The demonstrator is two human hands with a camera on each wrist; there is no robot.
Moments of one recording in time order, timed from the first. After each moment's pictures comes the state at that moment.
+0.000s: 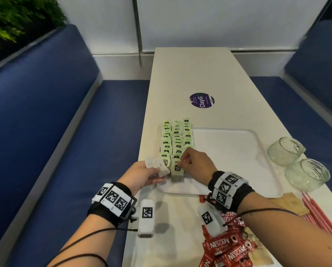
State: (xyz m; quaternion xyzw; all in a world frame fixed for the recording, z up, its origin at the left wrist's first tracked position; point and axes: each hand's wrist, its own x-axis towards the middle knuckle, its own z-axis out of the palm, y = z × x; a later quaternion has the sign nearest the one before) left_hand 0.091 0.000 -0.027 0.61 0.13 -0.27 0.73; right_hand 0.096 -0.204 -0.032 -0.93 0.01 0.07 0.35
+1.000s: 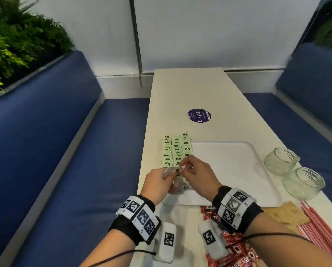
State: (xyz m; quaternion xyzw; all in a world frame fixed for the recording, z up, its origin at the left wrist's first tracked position) left_hand 0.075 -0.038 -0.007 0.83 -0.01 -0.14 0.54; right_hand 0.070 -0.196 -0.006 -0.89 -0.01 -0.02 0.45
